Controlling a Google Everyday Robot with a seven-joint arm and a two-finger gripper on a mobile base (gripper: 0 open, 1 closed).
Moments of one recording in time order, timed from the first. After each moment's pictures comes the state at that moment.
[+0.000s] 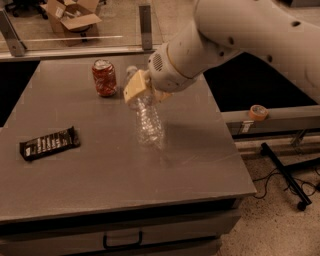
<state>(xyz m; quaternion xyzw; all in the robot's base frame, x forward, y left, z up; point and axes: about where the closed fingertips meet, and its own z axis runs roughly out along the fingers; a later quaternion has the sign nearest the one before) 0.544 0.044 0.914 -0.19 0.92 0.30 0.20</state>
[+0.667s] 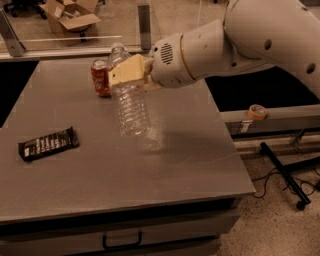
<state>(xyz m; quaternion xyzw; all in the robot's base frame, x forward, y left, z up) 0.521 0.069 0.973 -0.22 0.83 0.44 0.27</state>
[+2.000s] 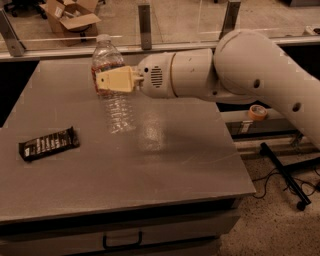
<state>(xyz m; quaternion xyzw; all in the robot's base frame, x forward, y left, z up) 0.531 0.093 0.974 -0.29 0.74 0.45 0.41</state>
